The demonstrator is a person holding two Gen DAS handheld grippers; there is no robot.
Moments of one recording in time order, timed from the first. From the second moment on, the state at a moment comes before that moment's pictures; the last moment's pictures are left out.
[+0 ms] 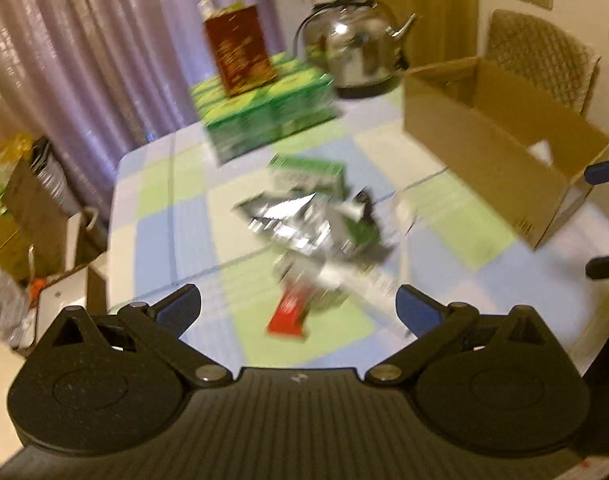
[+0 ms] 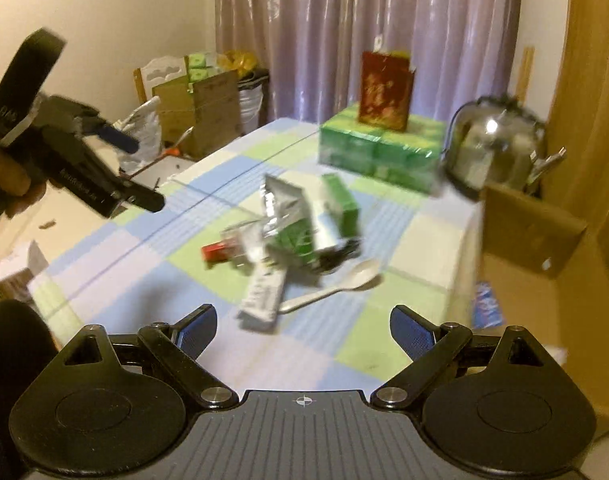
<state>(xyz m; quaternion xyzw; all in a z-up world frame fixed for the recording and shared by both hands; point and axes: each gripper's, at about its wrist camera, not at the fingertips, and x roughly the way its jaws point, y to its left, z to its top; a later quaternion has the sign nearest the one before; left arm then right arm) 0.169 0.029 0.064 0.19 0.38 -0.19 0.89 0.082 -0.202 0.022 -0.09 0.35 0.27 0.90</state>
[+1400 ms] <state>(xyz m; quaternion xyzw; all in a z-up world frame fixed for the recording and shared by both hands) 0.258 0.049 -0.082 0.18 0.42 -0.27 0.85 0.201 -0.138 -0.104 0.00 0.43 0.29 0.86</state>
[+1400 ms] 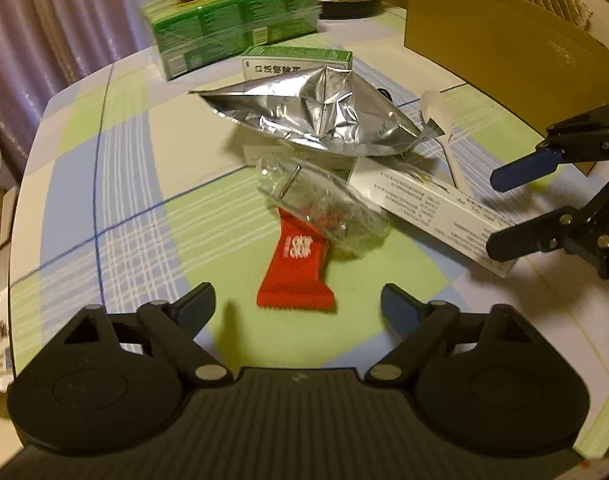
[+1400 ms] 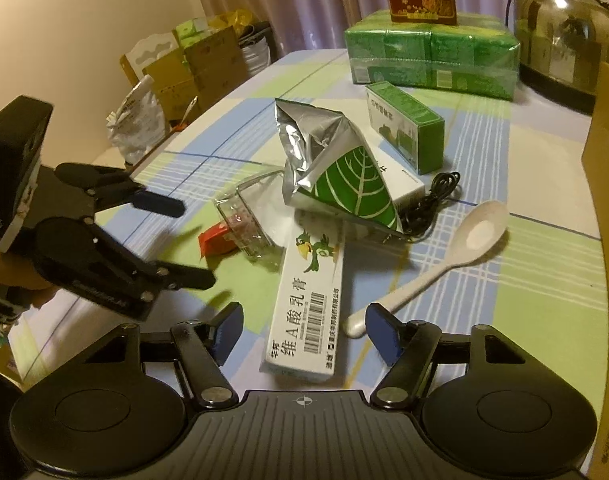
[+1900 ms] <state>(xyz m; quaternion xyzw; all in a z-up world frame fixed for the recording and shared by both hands) 0.272 0.037 -0.091 0.18 0.43 -0.28 0.84 0.219 -0.131 -0.118 0.00 0.43 0.29 0.85</state>
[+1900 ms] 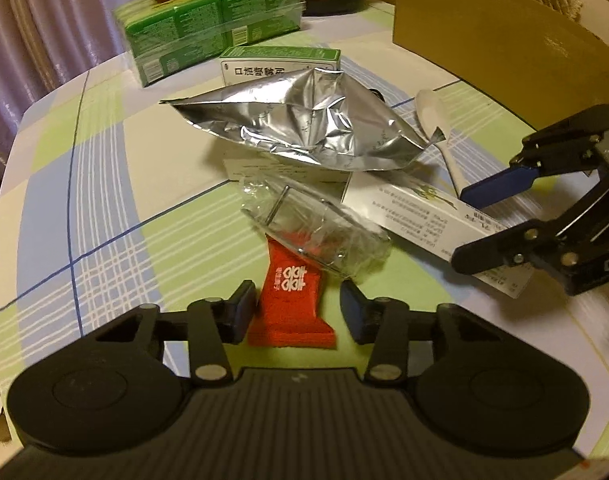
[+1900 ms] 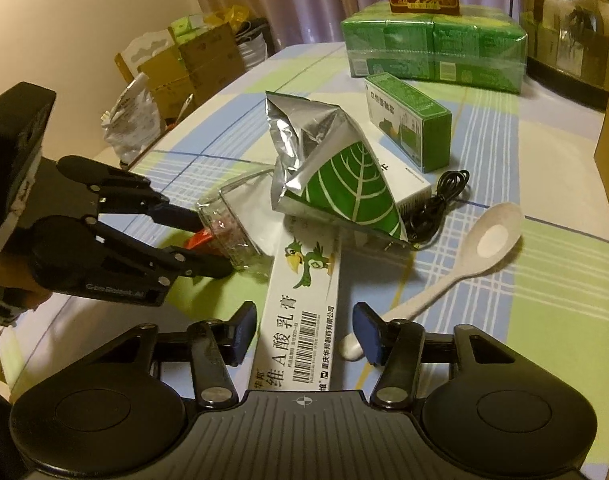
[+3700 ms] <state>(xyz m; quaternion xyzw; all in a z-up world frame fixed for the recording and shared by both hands) 0.179 -0.032 -0.073 0.12 0.43 -0.27 0.85 0.119 -0.193 -0.114 -0.09 0.43 0.19 0.88</state>
